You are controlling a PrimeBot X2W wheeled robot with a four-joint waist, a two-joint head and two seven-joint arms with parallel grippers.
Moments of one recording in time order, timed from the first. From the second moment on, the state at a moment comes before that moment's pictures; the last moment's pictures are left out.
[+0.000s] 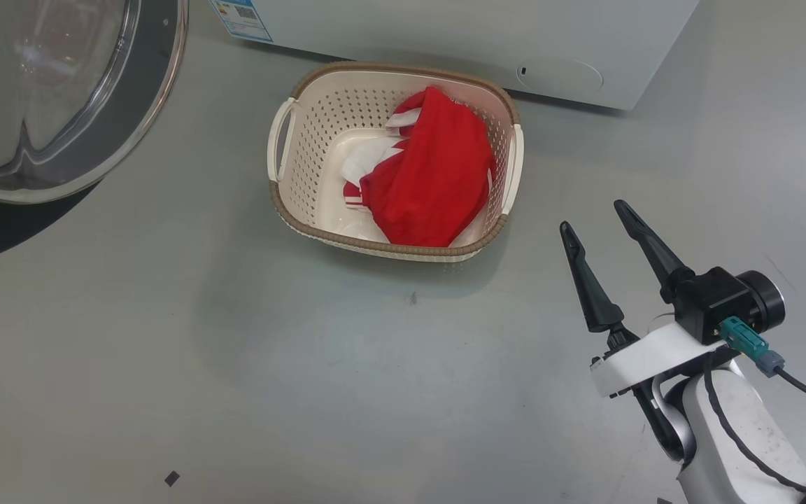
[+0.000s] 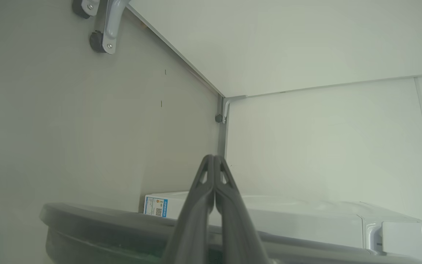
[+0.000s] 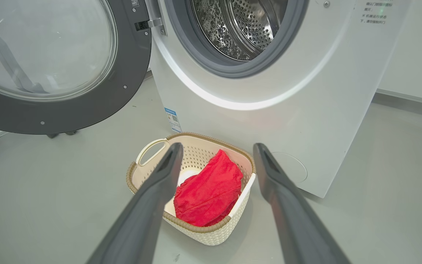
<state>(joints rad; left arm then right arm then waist) -0.91 0.46 0.83 0.84 -1.22 0.13 0.48 -0.22 -0.11 0.25 0.14 0.18 0.11 -0.21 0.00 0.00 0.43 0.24</state>
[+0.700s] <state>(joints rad) -0.95 0.48 0.78 0.98 -1.23 0.13 0.68 -0.22 -0.10 0.25 0.18 0.19 0.11 -0.22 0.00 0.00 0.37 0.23</state>
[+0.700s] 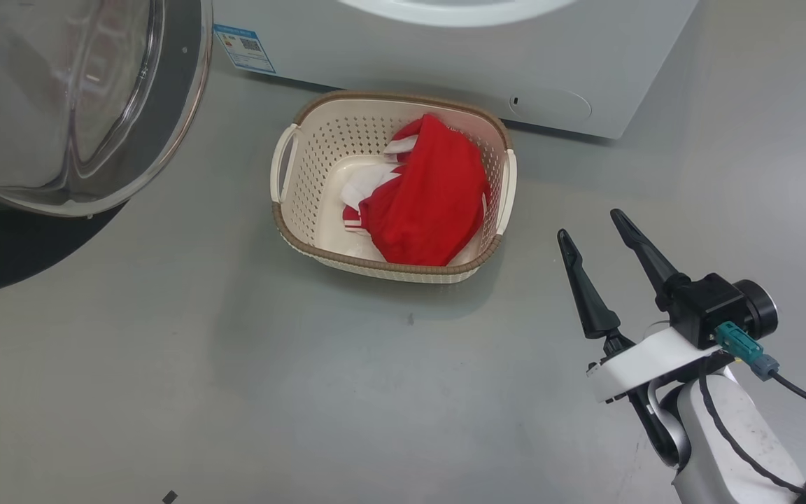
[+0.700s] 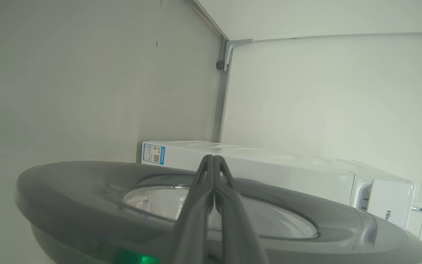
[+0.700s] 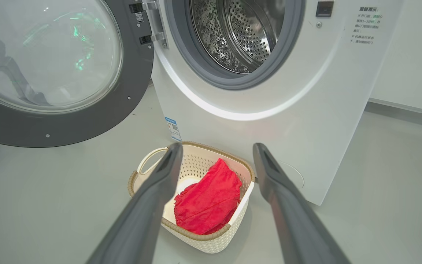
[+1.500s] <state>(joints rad) -0.86 0.32 0.64 0.92 -1.27 0.01 1.10 -0.19 -0.09 0.25 0.22 0.21 0.11 -0.24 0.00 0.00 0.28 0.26</state>
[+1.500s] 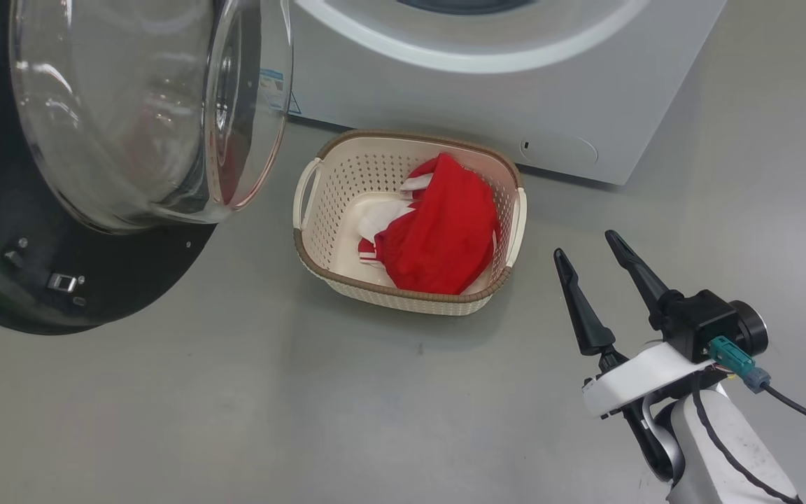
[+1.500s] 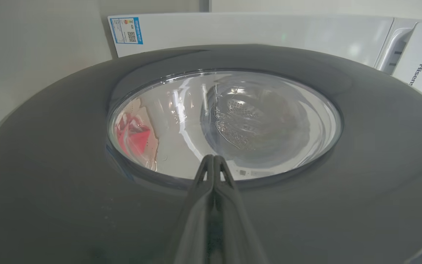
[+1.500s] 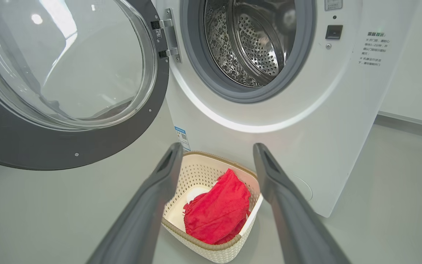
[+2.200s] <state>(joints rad) -0.75 0.23 0.64 0.76 -1.29 -0.04 1.16 -0.17 -0.08 0.26 0.23 0.23 0.11 -0.24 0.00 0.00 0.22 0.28</state>
